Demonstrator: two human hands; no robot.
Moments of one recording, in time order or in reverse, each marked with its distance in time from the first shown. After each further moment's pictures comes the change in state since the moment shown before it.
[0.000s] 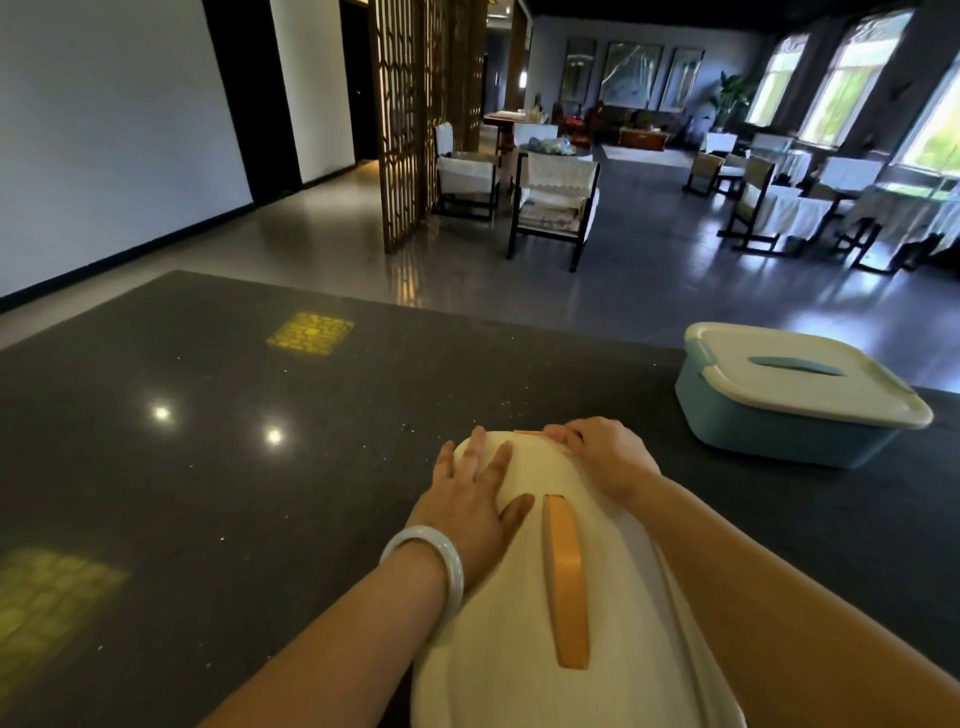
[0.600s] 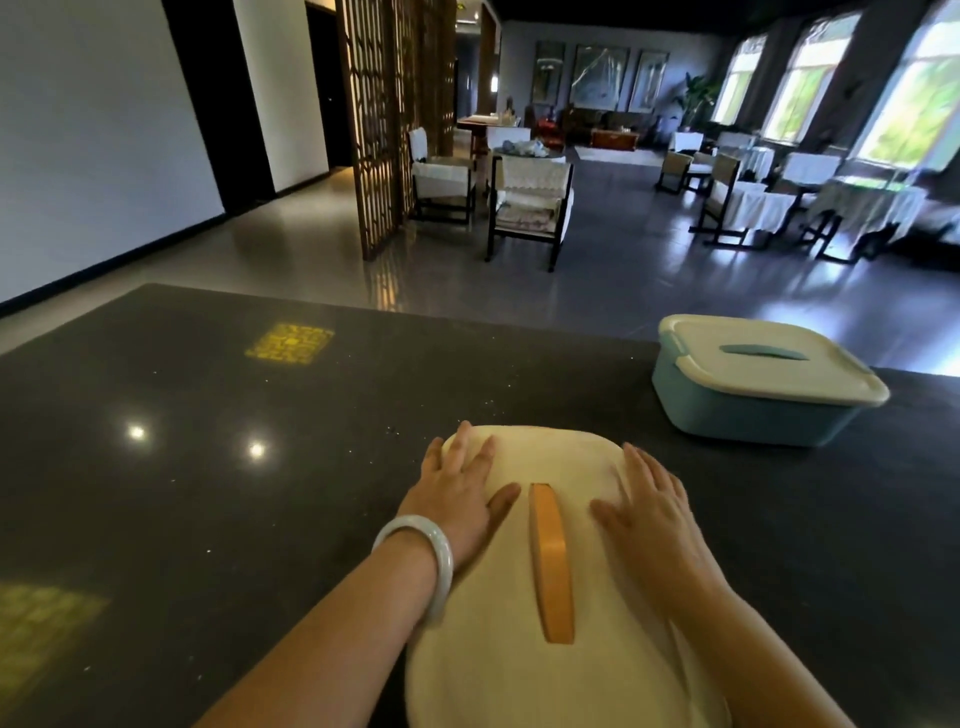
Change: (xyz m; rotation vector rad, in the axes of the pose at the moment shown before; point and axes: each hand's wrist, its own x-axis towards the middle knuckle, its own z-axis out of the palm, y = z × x) left_hand 0.007 0.000 0.001 -0.001 0.028 0.007; right_hand -0.104 0.050 0.009 -0.044 0.233 -0.003
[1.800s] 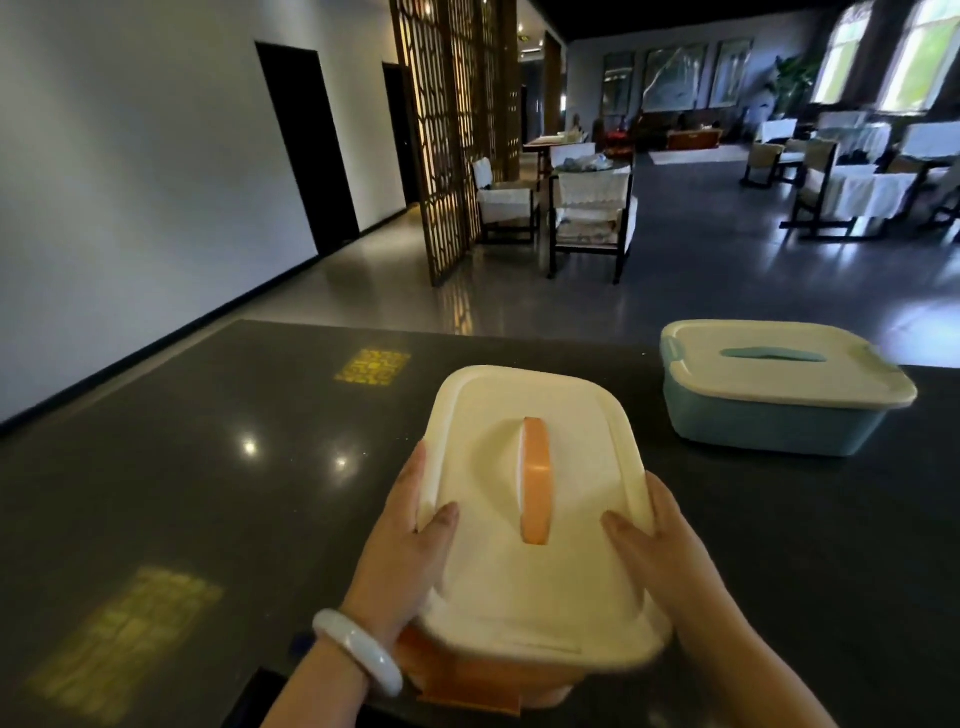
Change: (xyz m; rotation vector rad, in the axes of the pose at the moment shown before) left_hand -0.103 0.089 -0.006 -0.842 0.411 -0.206; right_hand -0.028 0.045 -0.052 0.690 -0.118 0.159
